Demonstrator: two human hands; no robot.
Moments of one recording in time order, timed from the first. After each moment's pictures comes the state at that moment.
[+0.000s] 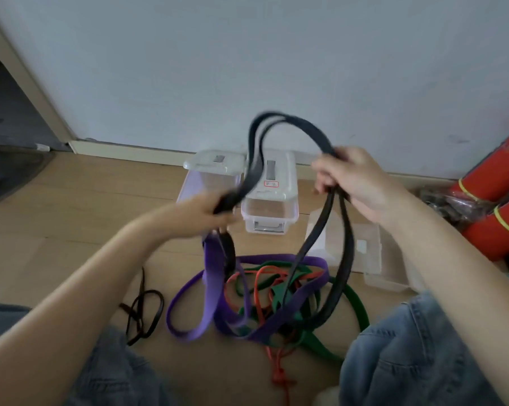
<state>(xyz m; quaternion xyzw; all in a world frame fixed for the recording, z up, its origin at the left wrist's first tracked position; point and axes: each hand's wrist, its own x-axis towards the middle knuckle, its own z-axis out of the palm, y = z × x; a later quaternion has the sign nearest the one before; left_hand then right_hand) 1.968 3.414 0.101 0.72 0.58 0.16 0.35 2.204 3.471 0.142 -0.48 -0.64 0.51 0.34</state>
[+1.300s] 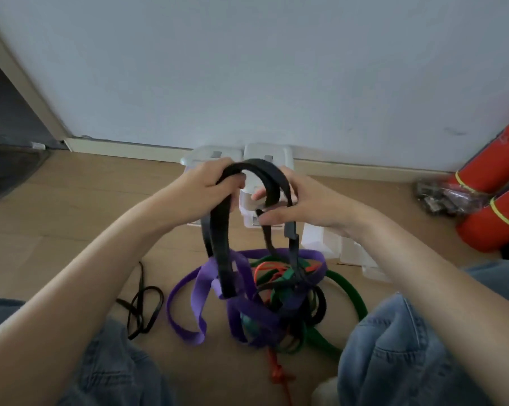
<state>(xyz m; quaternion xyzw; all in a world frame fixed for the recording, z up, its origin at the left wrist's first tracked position) 1.993 3.400 0.141 0.69 0.57 0.29 0.34 2.184 3.451 0.119 -0.39 -0.75 0.52 0.14</state>
